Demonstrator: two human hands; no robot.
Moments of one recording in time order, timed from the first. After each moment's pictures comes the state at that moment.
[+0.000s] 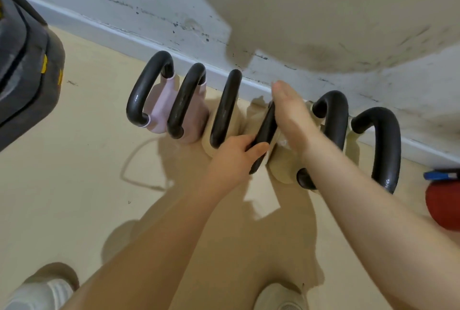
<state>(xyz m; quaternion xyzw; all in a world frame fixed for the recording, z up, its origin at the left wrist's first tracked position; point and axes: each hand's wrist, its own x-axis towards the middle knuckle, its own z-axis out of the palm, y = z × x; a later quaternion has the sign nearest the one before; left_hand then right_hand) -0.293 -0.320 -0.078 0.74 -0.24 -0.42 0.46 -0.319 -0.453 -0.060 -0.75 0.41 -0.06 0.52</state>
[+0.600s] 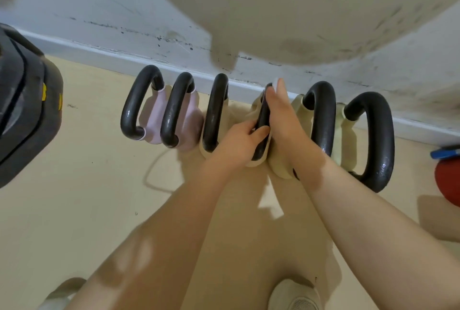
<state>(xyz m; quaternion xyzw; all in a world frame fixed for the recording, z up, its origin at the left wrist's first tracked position) -0.287 -0.354 -0.065 0.73 -0.24 -0.48 0.43 -0.330 -0.449 -0.076 -0.65 0.41 -0.13 0.63</state>
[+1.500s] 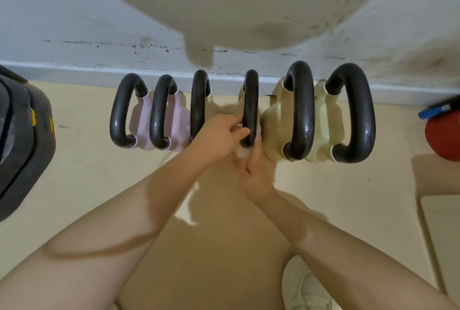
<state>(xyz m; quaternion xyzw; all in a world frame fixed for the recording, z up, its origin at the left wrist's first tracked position) -0.274 -0.346 -0.058 0.78 -0.42 -0.39 0.24 -0.389 -0.353 -0.123 -0.70 0.38 -0.21 0.56</state>
